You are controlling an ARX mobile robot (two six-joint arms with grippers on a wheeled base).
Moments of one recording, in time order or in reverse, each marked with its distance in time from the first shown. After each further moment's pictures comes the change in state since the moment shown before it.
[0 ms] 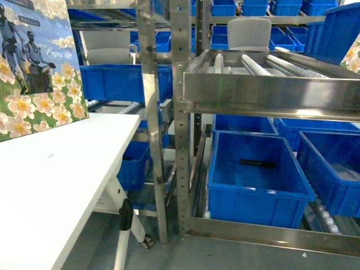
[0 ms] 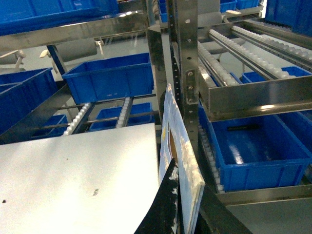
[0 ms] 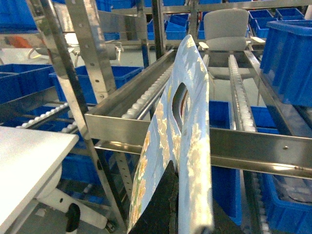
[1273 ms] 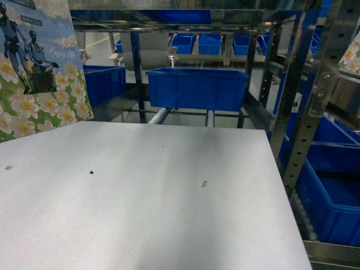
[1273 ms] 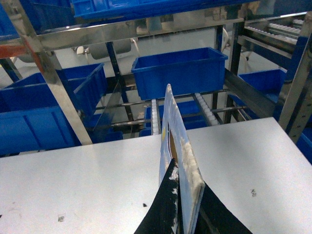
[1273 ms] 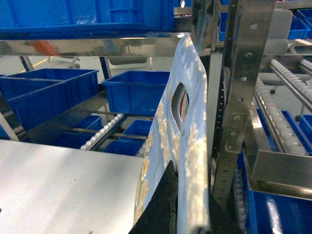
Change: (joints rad) left arm 0.000 0.000 0.000 0.002 0.000 0.000; right arm 0.000 0.000 0.000 0.002 0.000 0.003
